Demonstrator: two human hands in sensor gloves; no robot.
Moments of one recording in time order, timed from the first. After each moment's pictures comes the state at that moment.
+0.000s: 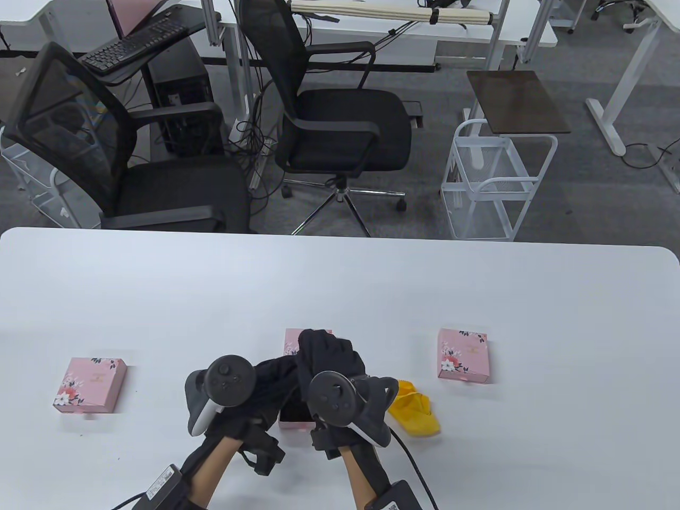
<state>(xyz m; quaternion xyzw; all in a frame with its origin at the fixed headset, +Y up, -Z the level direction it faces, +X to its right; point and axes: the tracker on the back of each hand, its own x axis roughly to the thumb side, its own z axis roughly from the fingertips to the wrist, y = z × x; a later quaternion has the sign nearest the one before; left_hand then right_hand) -0.180 -0.703 -0.327 0.00 -0.11 0.37 0.92 0.002 -0.631 -0.300 0.14 -0.19 0.94 0.23</state>
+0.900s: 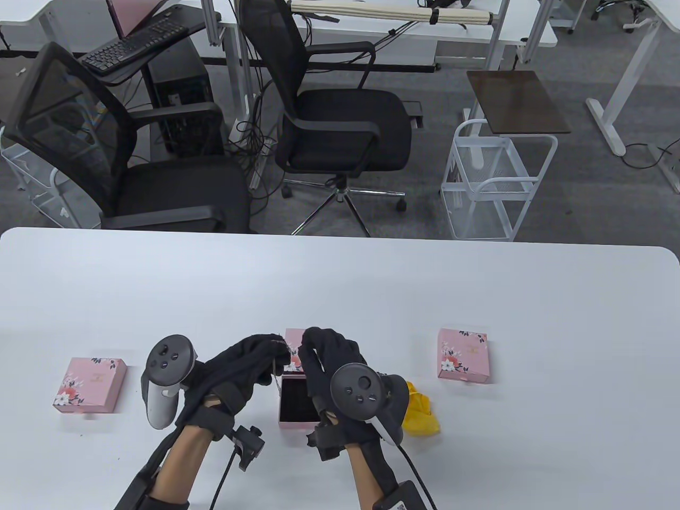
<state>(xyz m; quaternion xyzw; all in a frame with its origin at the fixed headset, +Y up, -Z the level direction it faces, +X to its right) -0.215 -0.660 -0.319 -0.05 -0.08 0.63 0.77 0.017 -0.627 -0.300 0.13 -0.17 0.91 0.35</state>
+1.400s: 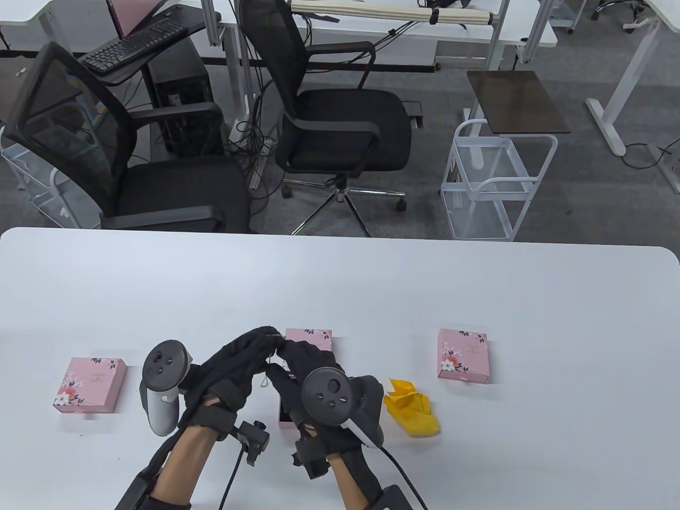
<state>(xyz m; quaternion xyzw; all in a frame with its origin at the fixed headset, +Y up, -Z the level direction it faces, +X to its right) -0.213 -0.666 -0.317 -0.03 -0.06 0.66 0.75 -0.018 -0.633 -0.291 0.16 -0.10 0.93 0.31</state>
